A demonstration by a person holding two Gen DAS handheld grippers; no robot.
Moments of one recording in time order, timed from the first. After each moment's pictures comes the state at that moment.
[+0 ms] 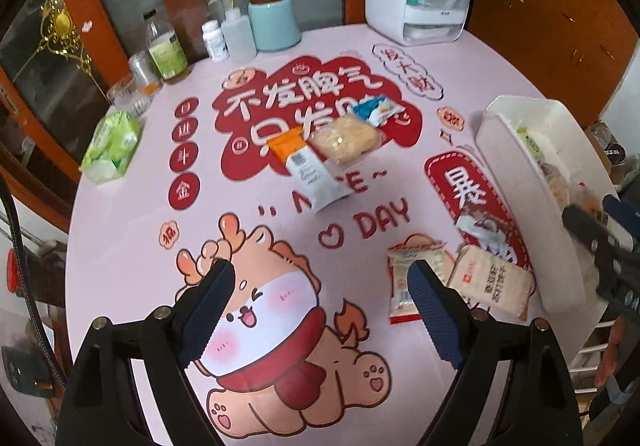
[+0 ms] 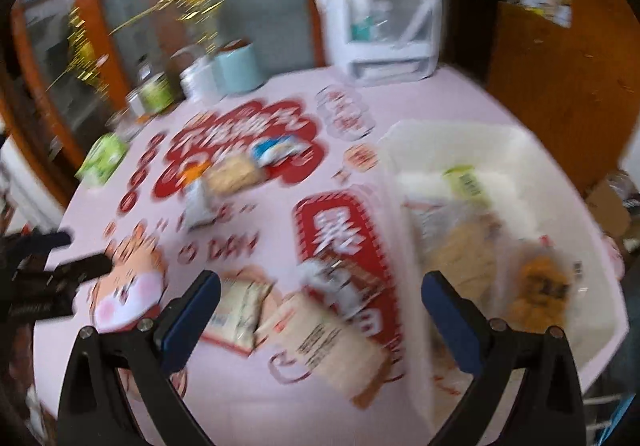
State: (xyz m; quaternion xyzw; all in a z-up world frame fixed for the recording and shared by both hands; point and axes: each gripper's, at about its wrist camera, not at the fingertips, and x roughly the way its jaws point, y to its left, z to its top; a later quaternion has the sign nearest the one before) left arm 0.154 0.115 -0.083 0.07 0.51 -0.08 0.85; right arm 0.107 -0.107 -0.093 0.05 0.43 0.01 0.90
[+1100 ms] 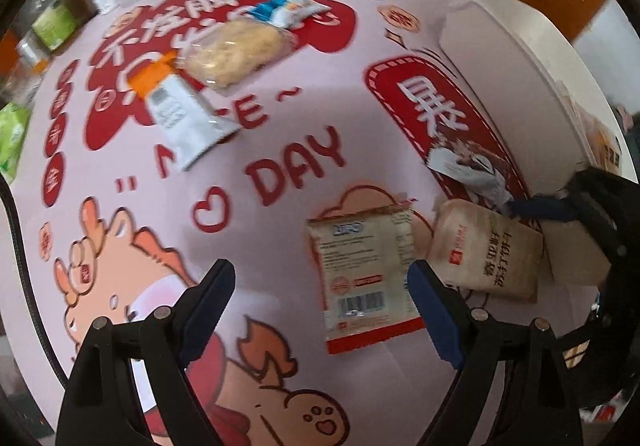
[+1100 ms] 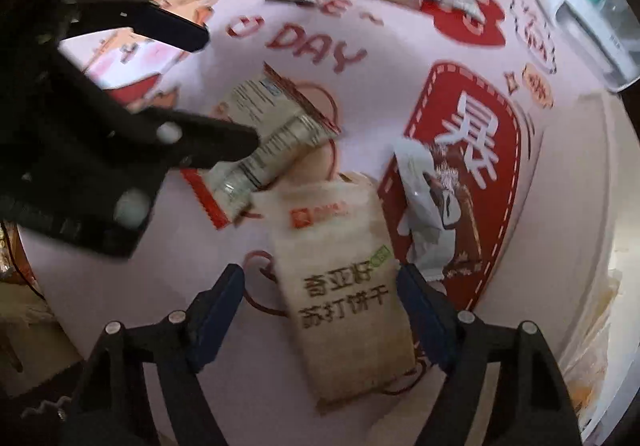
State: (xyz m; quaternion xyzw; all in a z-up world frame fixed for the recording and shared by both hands) left arm 0.192 0.040 -0.195 0.10 0.60 -0.19 0.77; right arm 0.153 -0.063 -0.203 -0.20 0.63 0.22 0.71
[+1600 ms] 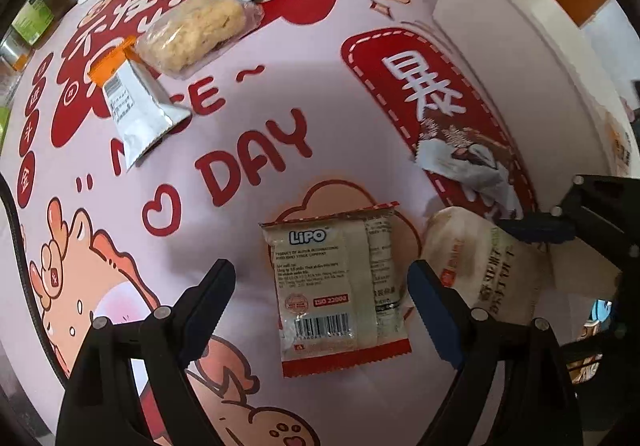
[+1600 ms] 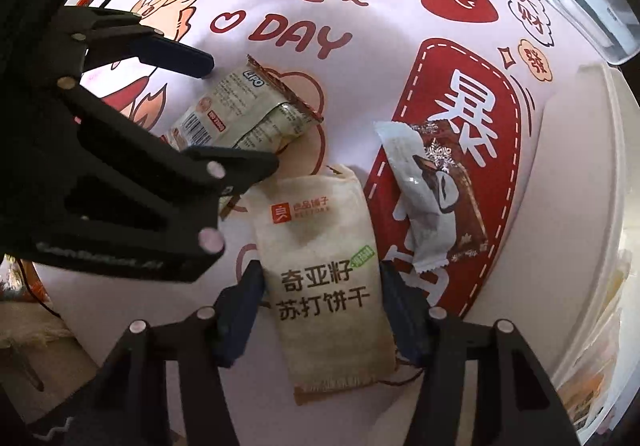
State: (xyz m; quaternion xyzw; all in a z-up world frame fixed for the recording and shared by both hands) left arm 0.203 0.013 -0.220 0.10 0.63 -0.18 0.75; right arm 0.154 -0.073 -0.203 -0.17 0.65 0.21 0.71
